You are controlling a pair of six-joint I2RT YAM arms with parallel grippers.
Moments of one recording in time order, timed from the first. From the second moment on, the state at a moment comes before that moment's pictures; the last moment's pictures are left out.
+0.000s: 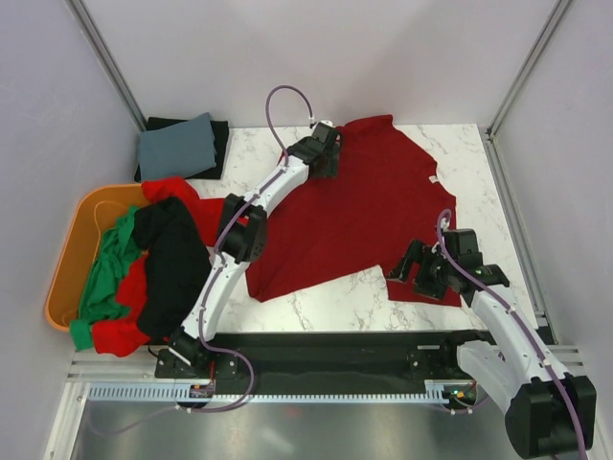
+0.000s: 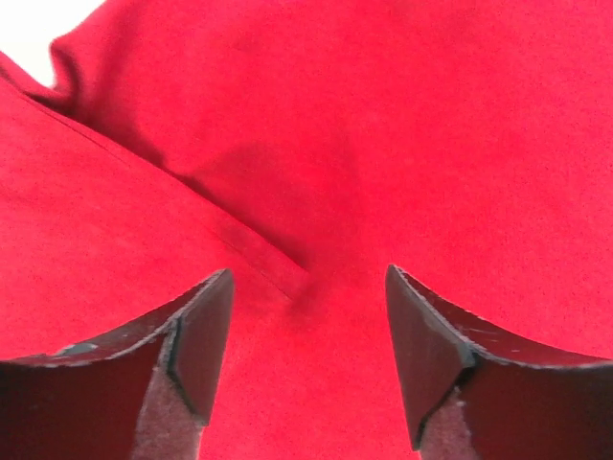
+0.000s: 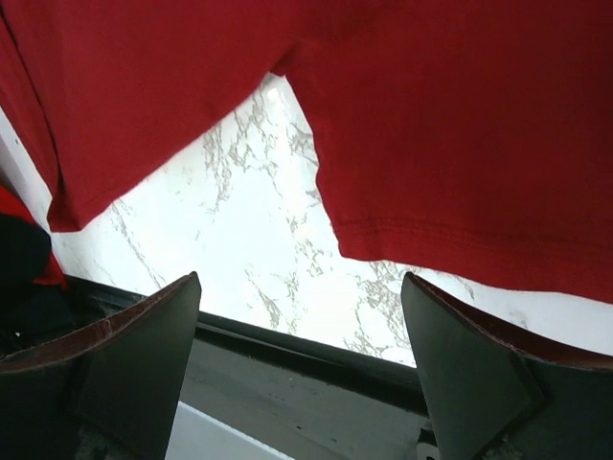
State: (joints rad) left arm -0.57 2.61 2.44 -0.65 -0.29 -0.35; right arm 0.12 0.87 0.53 -0.63 -0.37 0.59
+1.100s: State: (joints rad) left arm -0.53 2.63 2.39 -0.63 -0.23 -0.31; right arm 0.12 0.92 0.50 -0.64 -0.38 0.59
